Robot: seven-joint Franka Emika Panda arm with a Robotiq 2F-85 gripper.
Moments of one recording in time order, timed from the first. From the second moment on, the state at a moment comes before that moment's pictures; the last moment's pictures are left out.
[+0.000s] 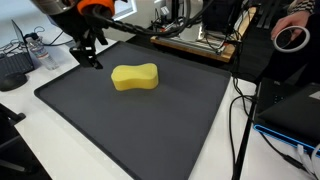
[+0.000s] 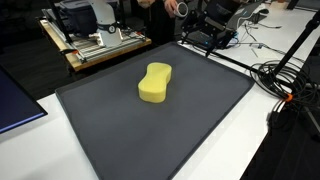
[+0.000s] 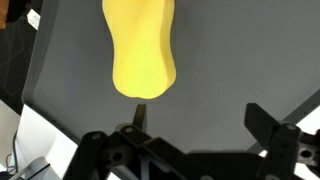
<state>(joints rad) 0.10 0.84 -0.07 -0.88 -0.12 1.43 1.06</state>
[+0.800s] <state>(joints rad) -0.15 0.85 0.00 -0.85 0.01 1.61 0.58</state>
